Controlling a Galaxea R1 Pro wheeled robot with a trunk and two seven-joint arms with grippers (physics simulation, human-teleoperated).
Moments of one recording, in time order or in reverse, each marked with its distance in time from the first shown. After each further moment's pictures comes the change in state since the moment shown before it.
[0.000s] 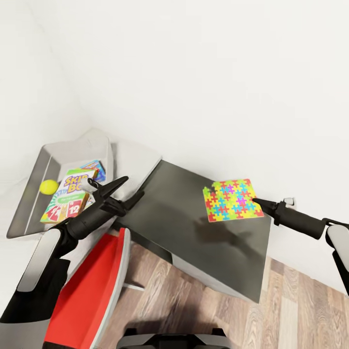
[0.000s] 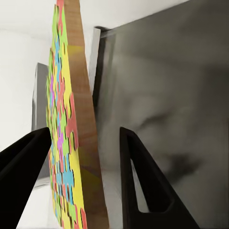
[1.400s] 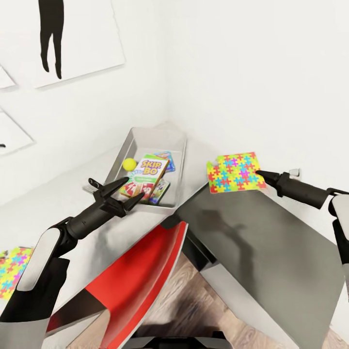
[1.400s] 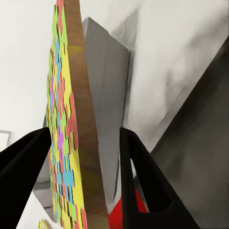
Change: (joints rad) left arm -0.004 0.004 0.001 0.001 0.001 0.017 0.012; right arm -0.207 0.012 -0.007 -0.012 -0.005 0.000 -0.165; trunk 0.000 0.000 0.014
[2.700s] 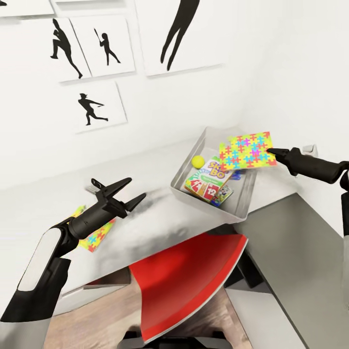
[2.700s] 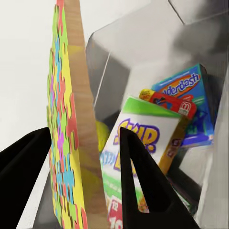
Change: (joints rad) left arm 0.000 -0.007 -0.003 0.000 0.000 0.000 0.028; right arm -0.189 0.005 -0.025 0.003 -0.041 -0.001 -0.337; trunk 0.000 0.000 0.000
